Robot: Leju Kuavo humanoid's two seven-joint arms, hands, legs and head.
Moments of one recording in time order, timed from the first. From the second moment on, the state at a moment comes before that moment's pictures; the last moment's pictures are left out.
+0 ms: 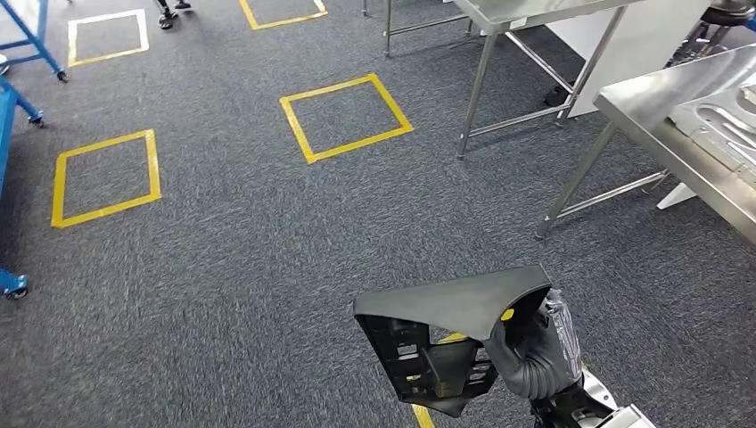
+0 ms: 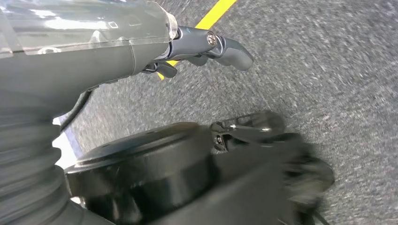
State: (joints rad) left arm -0.10 -0.21 1.04 -0.19 -1.28 0.18 -0.11; right arm 0.21 0.00 0.04 -2.13 0.22 0.22 -0.56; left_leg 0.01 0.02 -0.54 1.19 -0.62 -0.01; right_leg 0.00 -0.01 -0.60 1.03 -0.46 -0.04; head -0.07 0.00
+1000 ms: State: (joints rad) left arm -0.10 -0.21 1.04 -0.19 -1.29 0.17 -0.13; right arm 0.22 0.00 0.04 -2.13 0.21 0.22 -0.56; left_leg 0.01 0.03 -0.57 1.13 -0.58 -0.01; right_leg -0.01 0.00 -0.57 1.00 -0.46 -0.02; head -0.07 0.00
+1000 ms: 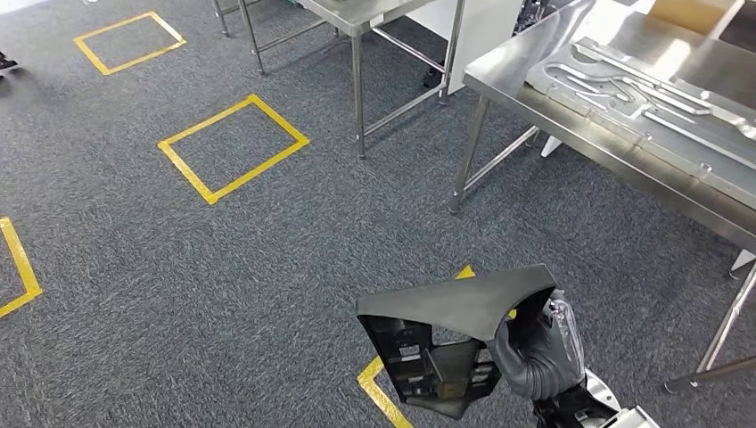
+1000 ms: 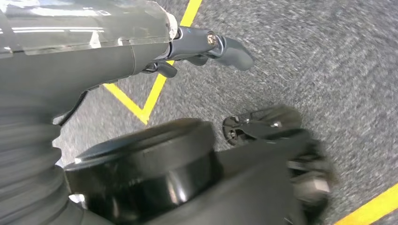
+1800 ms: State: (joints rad) left arm -0.09 -0.21 1.05 -0.19 -1.28 0.18 -0.12; right arm 0.20 -0.01 0.04 -2.12 0.20 0.22 -0.56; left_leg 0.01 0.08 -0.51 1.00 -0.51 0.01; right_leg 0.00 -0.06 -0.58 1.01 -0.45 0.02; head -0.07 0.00
